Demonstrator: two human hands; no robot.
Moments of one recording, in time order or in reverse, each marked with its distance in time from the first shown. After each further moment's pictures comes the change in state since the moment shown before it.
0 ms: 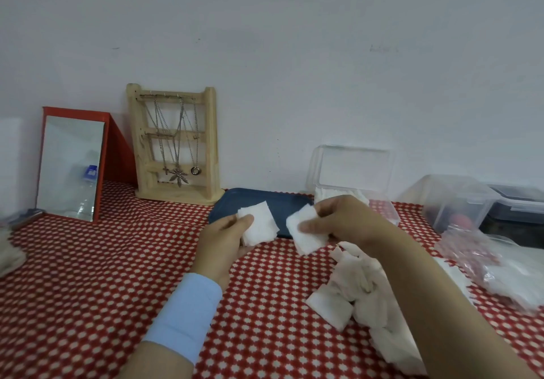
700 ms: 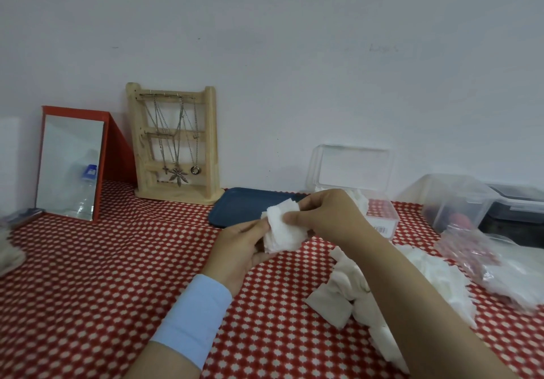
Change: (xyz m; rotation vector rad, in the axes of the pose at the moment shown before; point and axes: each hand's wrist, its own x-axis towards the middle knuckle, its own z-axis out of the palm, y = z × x) left_hand -0.007 -0.007 0.014 -0.033 -0.181 -0.092; right_hand 0.005 -0.012 0.026 0.069 0.193 -0.077
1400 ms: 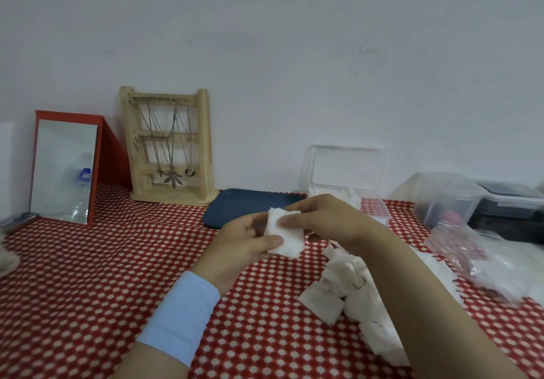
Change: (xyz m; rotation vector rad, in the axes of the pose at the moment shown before) left_hand -0.007 0.012 0.003 0.233 -0.192 0.061; right_hand -0.006 0.001 -0.021 0.000 -0.282 0.042
